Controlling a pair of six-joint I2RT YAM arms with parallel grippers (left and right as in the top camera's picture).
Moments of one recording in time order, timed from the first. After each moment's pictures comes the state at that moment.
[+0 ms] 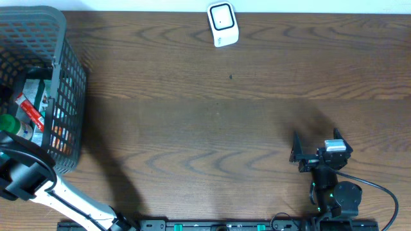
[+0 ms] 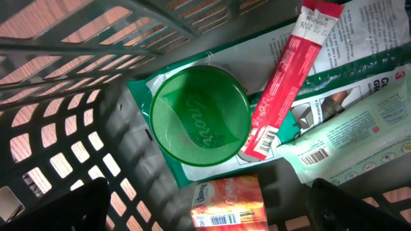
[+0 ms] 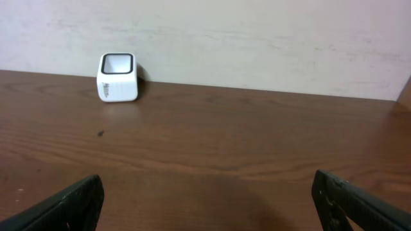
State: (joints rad) left arm 0.80 2.17 2.24 -1.53 -0.09 -0.35; right arm -0.01 0.01 0.01 -0.07 -0.07 -0.05
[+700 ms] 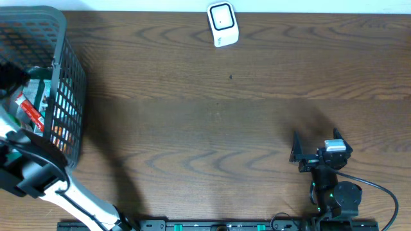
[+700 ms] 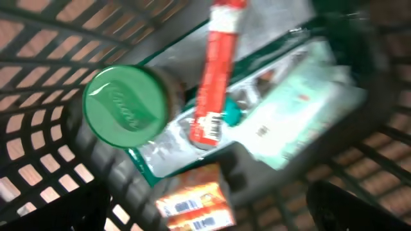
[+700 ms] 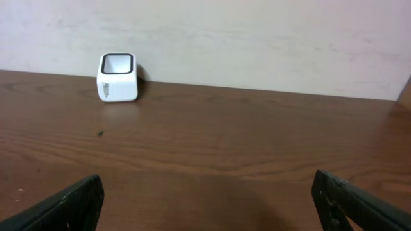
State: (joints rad) left arm 0.66 2.10 2.23 -1.49 -0.09 -0.30; right arm -0.01 0.01 0.01 -0.07 -0.07 -0.05
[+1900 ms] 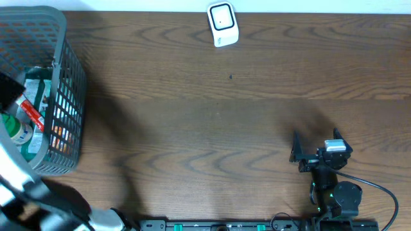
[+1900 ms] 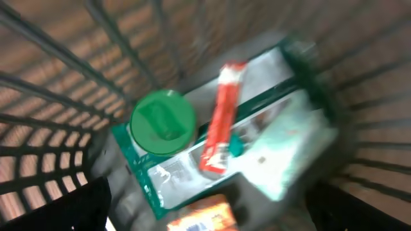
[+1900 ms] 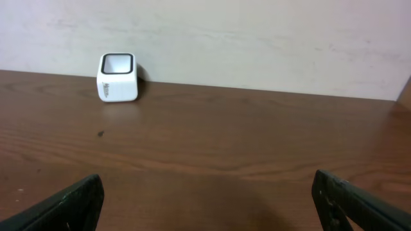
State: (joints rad) left arm 0.72 1.66 1.60 -0.98 -0.11 -0.29; right arm -0.01 0.01 0.01 -0.07 -0.07 -0.05
